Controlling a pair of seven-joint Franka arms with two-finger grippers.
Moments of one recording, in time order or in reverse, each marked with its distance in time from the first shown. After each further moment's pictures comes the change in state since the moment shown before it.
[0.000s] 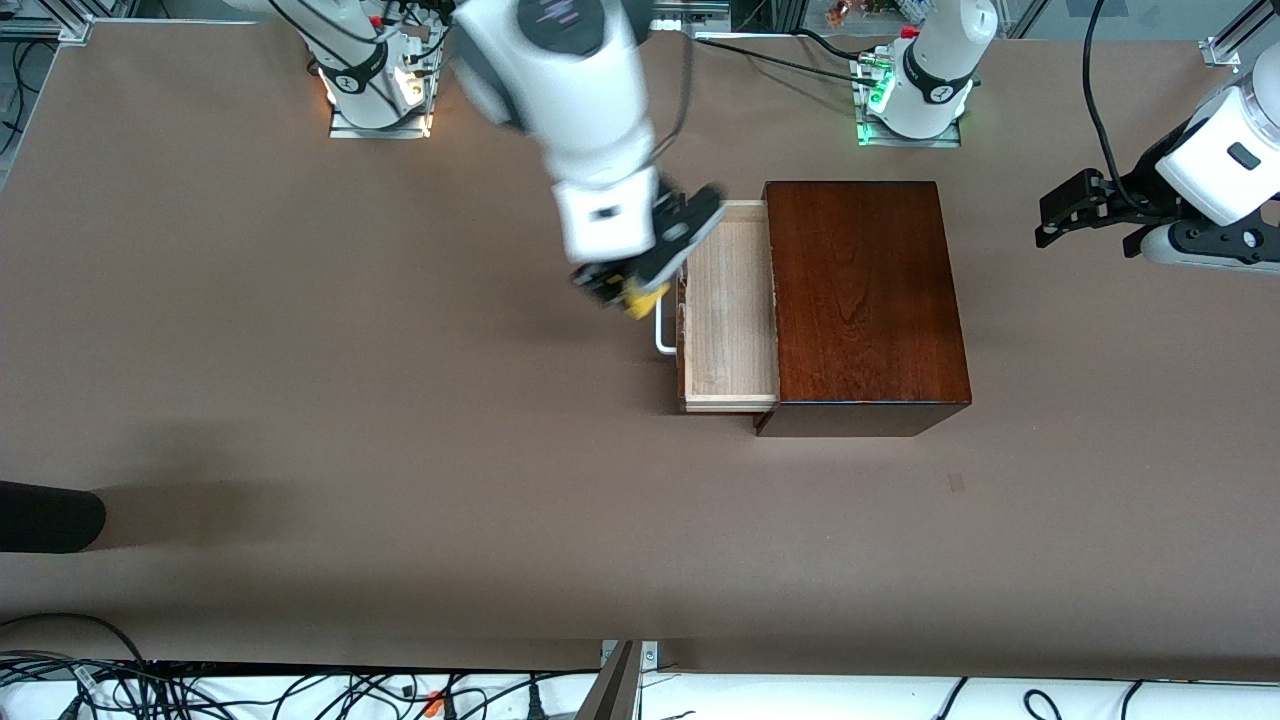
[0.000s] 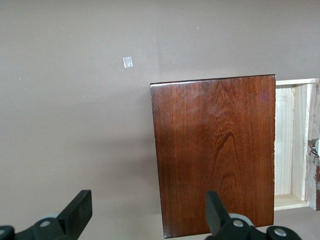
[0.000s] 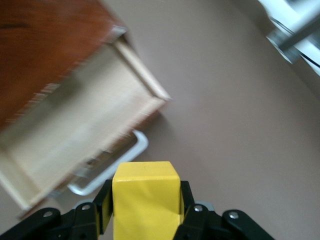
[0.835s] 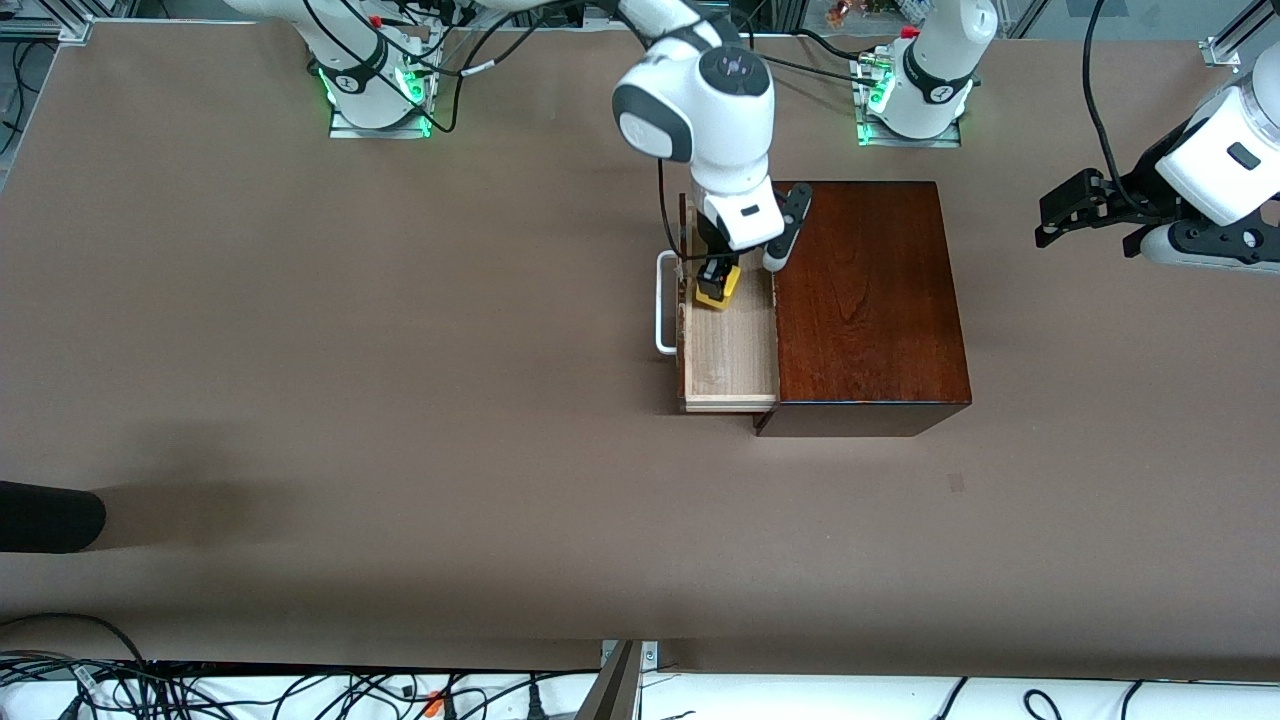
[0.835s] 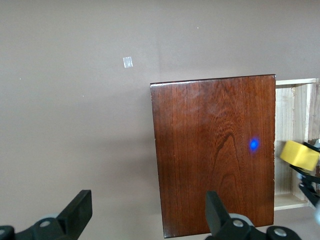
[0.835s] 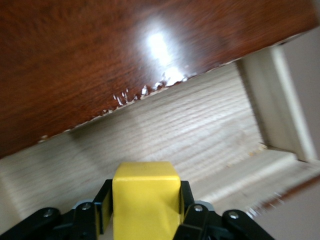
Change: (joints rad) left arm 0.000 0.000 0.000 0.000 0.000 -0.001 0.000; right arm 0.251 0.186 0.056 -0.068 -0.174 0.265 -0.007
